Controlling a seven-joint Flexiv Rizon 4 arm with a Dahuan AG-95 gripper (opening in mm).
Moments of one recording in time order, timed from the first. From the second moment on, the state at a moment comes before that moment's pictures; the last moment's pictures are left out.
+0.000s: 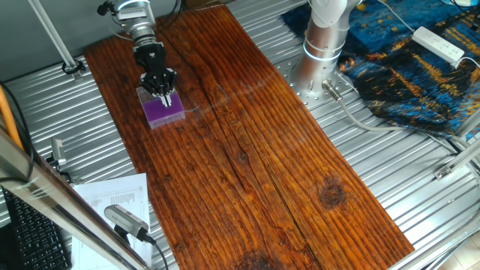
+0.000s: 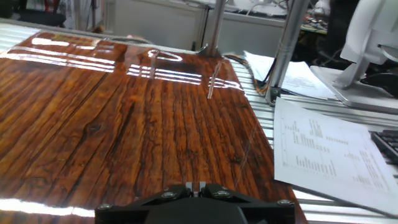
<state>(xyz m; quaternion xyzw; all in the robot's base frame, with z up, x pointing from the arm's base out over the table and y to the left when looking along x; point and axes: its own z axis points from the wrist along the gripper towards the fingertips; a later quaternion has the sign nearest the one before) 0.532 -0.078 0.092 -0.62 0.59 0.30 0.42</state>
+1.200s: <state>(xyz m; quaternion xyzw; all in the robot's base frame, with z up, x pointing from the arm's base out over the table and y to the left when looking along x) 0.528 -0.082 0.080 -0.64 0.56 0.30 0.43</state>
